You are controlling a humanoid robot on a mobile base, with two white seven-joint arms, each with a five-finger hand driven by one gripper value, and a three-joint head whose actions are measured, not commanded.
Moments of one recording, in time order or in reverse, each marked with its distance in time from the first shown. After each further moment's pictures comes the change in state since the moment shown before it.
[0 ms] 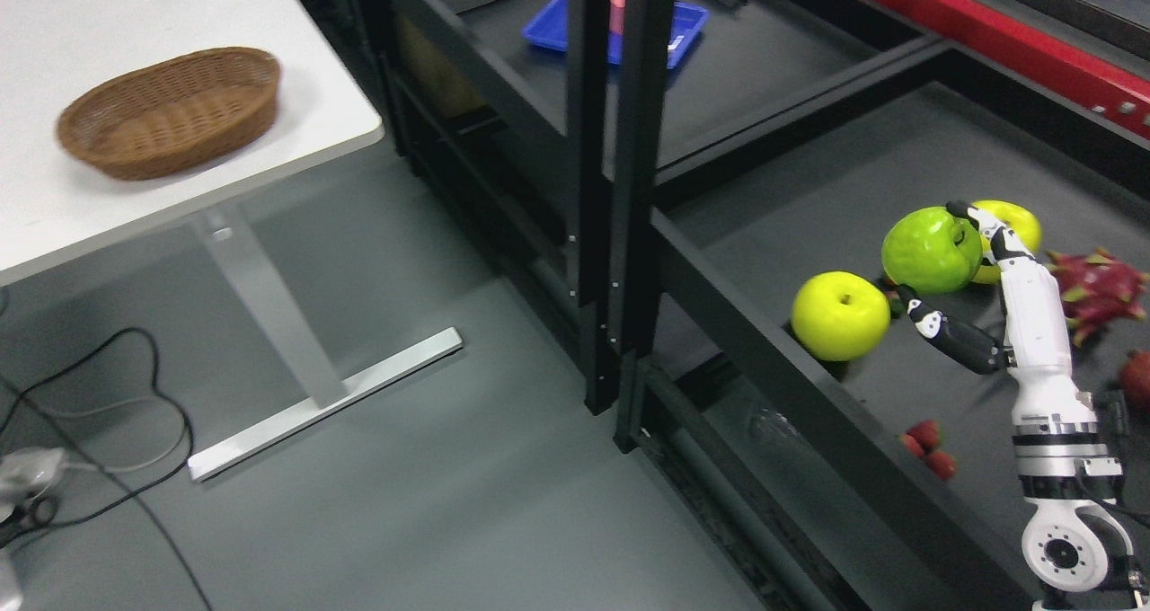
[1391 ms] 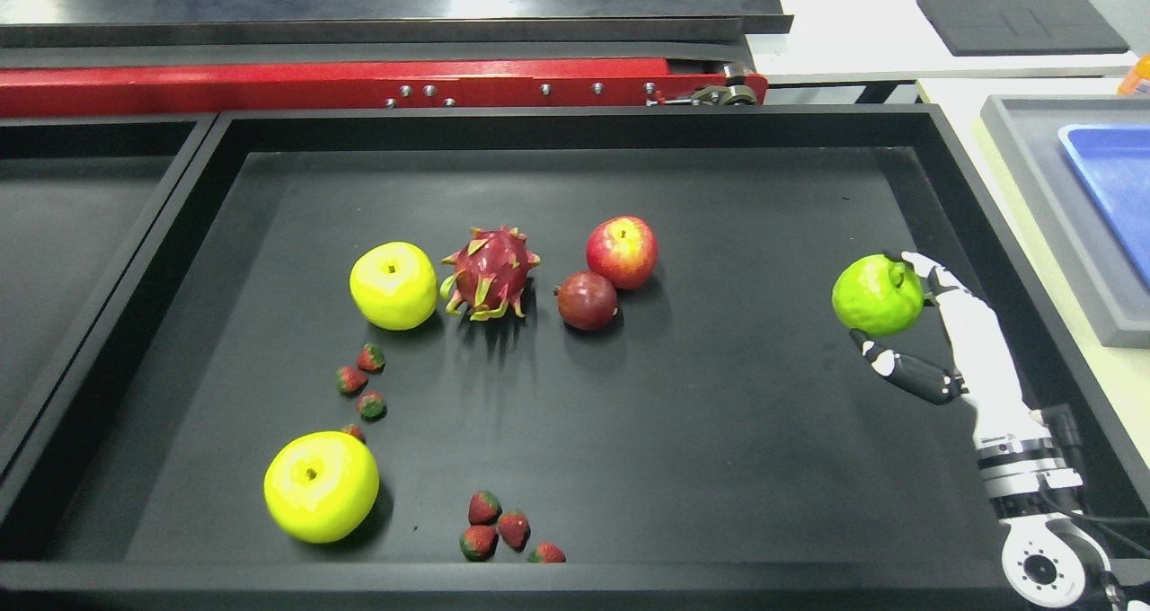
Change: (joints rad) left arm 0.000 0.000 0.000 0.000 0.000 0.000 0.000; right arm 0.034 0.007 0.067 0.000 0.002 0.044 0.150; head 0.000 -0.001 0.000
